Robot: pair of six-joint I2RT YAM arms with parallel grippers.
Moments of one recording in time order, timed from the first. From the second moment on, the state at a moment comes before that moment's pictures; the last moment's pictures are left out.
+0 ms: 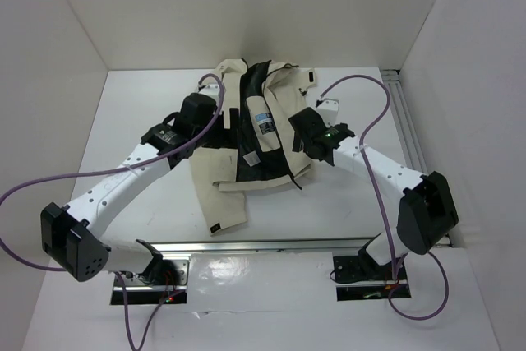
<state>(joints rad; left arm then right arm) -0.56 1.33 1.24 -0.57 -0.14 -0.40 0.60 1.48 1.14 -0.65 0.64 0.67</state>
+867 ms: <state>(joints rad) -0.36 1.28 1.08 -0.65 -0.15 -0.62 0.74 1.40 1.00 -0.28 0.26 0.61</state>
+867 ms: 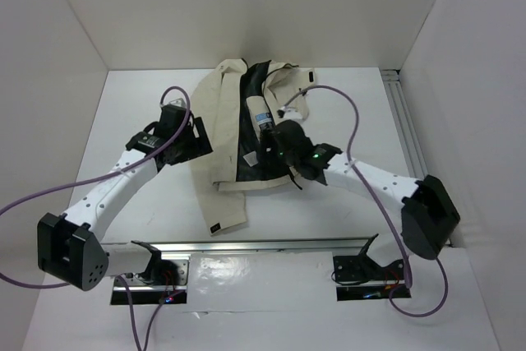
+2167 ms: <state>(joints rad) -0.24 1.17 0.96 -0.62 0.03 -0.66 0.87 1.81 1.06 0.11 -0.02 0.74</state>
